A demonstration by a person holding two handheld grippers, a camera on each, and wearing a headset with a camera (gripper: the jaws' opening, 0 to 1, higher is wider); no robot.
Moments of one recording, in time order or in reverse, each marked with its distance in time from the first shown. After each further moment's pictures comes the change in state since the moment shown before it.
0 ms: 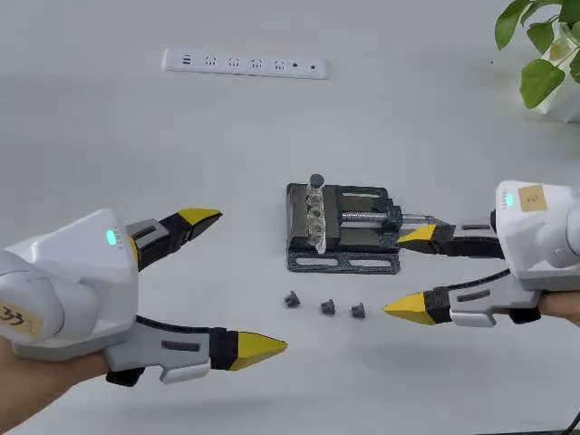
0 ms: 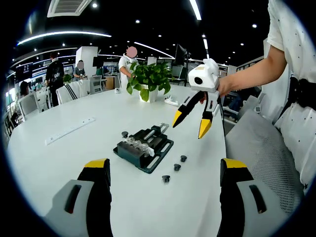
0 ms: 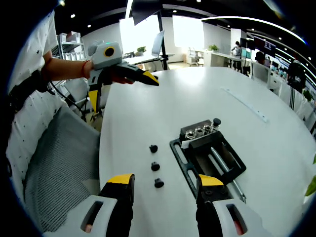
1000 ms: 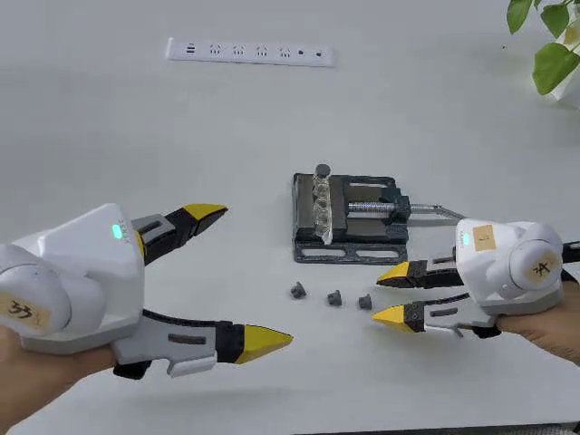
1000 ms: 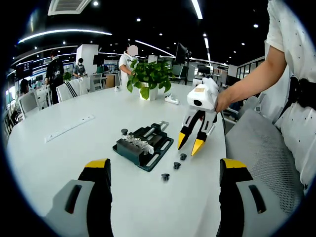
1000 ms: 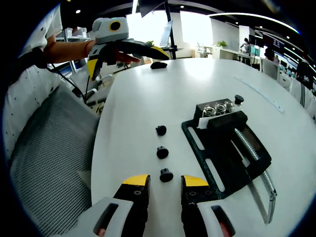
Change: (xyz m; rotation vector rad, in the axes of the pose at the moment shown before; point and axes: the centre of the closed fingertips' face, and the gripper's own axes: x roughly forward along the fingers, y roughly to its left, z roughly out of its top) left arm 0.000 0.001 -0.005 -0.011 0.014 0.000; right arm 0.050 0.013 -0.035 -0.036 0.039 0.070
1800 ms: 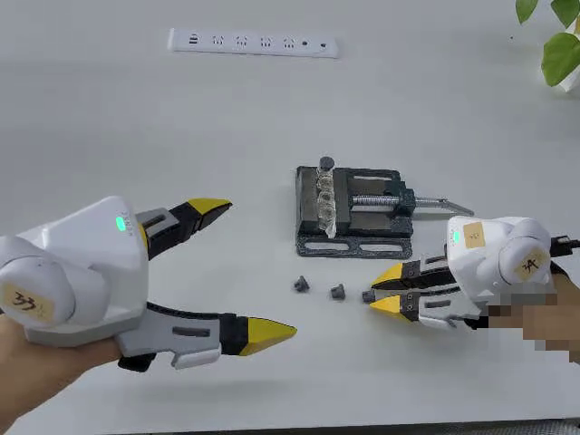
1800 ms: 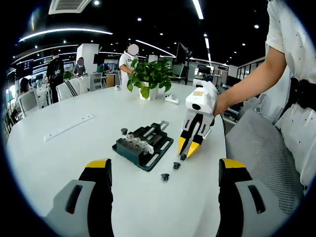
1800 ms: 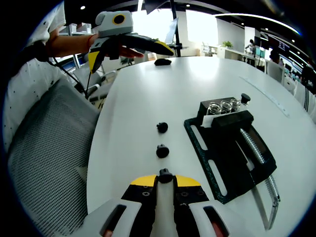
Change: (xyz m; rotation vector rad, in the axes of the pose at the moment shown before) left arm 0.003 -0.001 0.001 -0.006 0.002 -0.003; right arm 0.007 -0.002 -0.002 -0.031 0.015 0.017
